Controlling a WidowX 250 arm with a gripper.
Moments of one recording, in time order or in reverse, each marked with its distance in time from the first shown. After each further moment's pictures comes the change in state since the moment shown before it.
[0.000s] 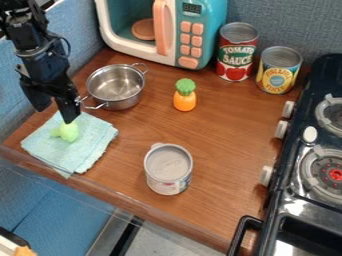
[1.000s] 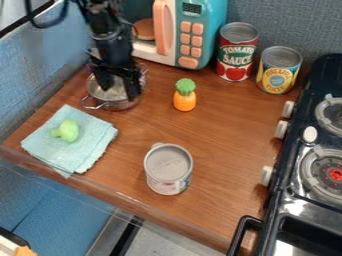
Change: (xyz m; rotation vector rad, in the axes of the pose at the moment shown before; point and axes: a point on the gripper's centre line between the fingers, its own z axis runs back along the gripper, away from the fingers) arm 0.101 -0.050 -0.031 -0.051 -0.030 -0.091
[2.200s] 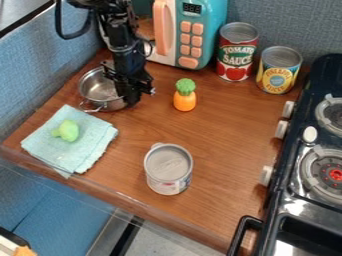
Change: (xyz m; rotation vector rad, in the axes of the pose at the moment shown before) arm 0.009 -0.004 -0.029 -0.019 0.074 -0.008
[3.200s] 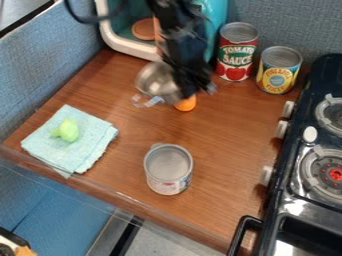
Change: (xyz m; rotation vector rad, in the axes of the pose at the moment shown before) arm 0.004 -0.141 0.065 -0.040 -0.216 -0.367
